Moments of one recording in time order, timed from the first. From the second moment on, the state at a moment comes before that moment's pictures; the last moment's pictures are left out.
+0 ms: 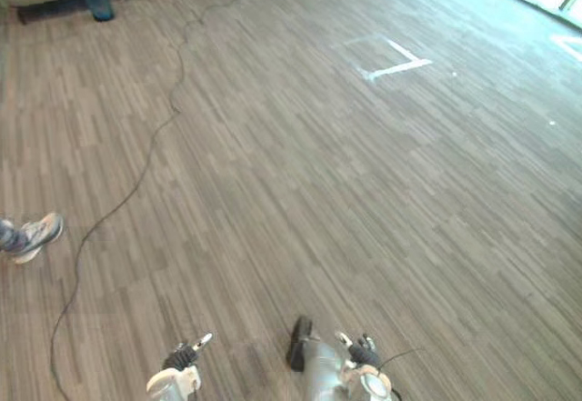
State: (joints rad) left arm -0.01 -0.03 0.22 1.06 -0.18 -0.10 0.07; right arm 0.00 -0.04 -0.32 1.00 0.24 -0.07 -0.06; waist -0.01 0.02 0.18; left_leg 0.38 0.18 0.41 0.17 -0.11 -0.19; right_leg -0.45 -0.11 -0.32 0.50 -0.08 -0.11
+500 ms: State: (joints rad) left arm 0.03 -0.04 0.31 0.92 -0.20 -0.13 0.06; right arm 0.00 0.03 -0.28 0.98 0.24 -0.07 -0.09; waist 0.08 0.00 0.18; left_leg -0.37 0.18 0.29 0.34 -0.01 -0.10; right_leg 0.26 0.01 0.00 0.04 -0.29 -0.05
